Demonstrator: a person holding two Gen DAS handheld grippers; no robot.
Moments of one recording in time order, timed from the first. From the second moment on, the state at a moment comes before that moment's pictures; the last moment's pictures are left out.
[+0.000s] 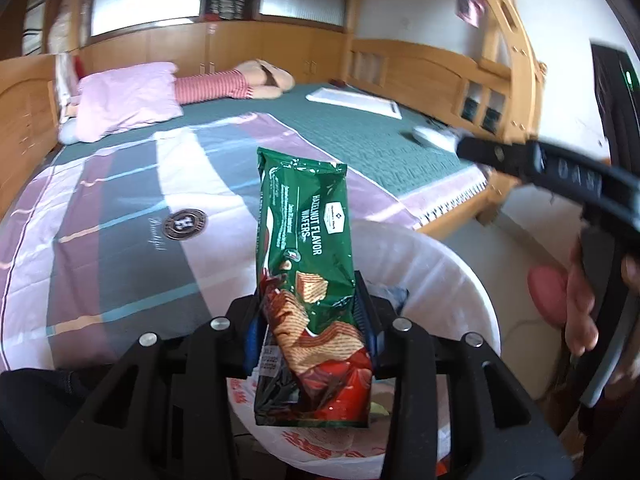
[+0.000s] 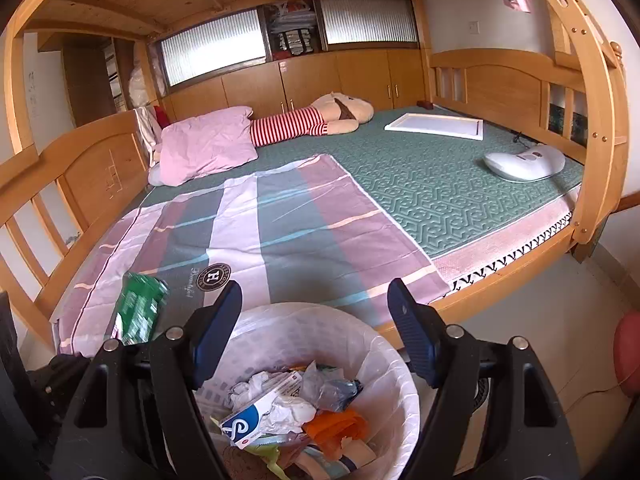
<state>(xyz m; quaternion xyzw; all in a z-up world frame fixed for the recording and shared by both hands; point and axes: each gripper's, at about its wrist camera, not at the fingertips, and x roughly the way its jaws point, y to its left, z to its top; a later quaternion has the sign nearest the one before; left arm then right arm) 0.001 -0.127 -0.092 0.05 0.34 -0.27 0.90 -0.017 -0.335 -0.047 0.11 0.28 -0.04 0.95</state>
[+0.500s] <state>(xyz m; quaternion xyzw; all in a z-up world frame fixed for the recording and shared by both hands) -0.001 -0.125 -0.095 0.07 0.33 -0.22 0.91 -0.016 -0.333 -0.053 0.11 0.29 -0.05 0.95</state>
